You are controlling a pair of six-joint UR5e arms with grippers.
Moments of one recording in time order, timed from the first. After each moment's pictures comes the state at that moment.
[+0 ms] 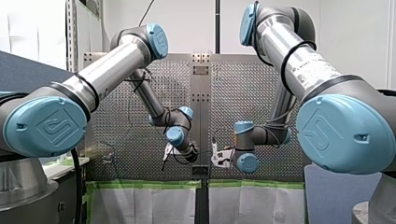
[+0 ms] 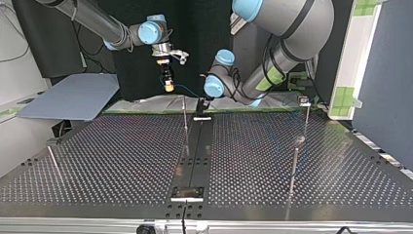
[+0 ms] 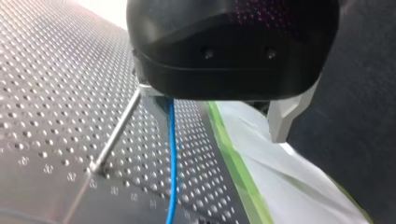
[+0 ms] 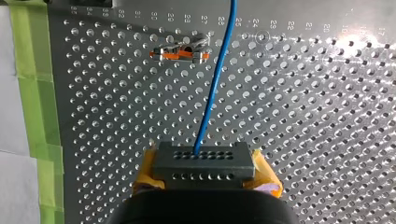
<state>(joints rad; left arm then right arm) -0.47 -2.46 -1.47 -2.91 -1.62 -1.66 2.14 -0.75 1.89 -1.06 1.63 1.52</state>
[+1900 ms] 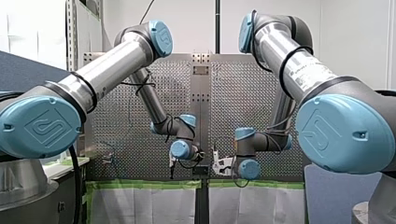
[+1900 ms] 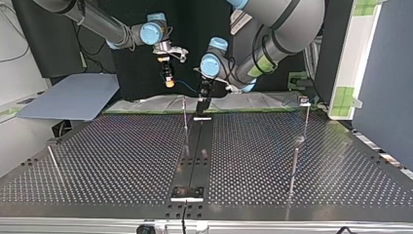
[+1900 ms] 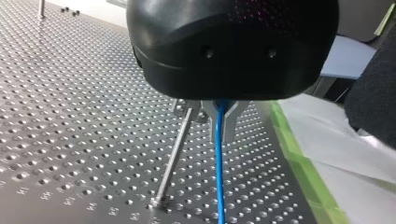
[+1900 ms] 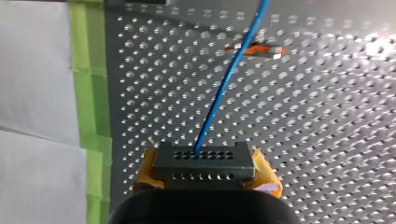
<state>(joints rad) -0.54 -2.46 -1.60 -2.50 -1.76 -1.72 2.13 -0.69 1.88 -1.03 1.63 1.52</state>
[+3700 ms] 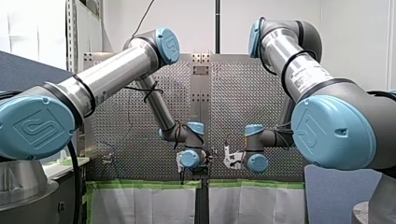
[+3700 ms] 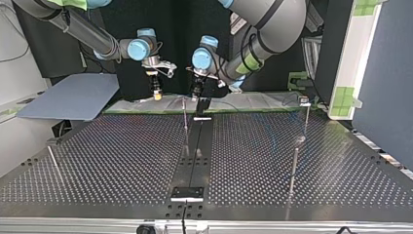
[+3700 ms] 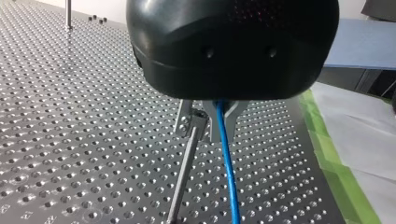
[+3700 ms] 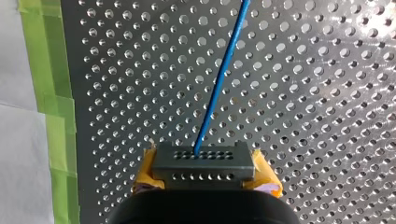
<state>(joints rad) -0.61 -2.53 -1.54 -2.37 -1.86 -1.78 2.01 -0.67 1.77 -0.95 1.56 1.52</state>
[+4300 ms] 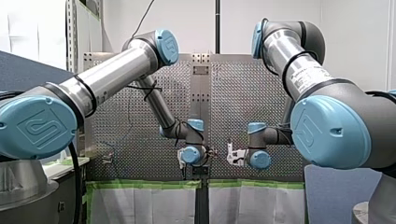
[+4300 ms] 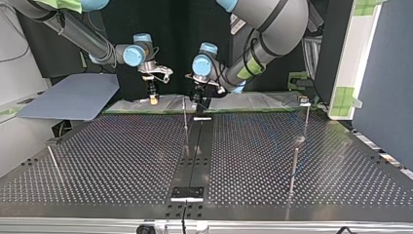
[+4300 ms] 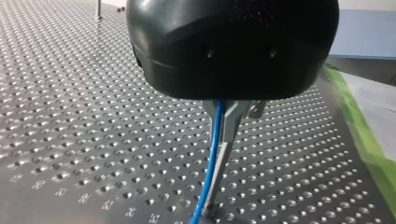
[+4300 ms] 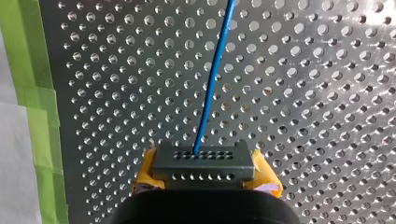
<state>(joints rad) -0.59 -2.54 -1.49 -2.38 -1.84 -1.83 1.98 -0.67 1.72 -0.90 1.53 1.53</state>
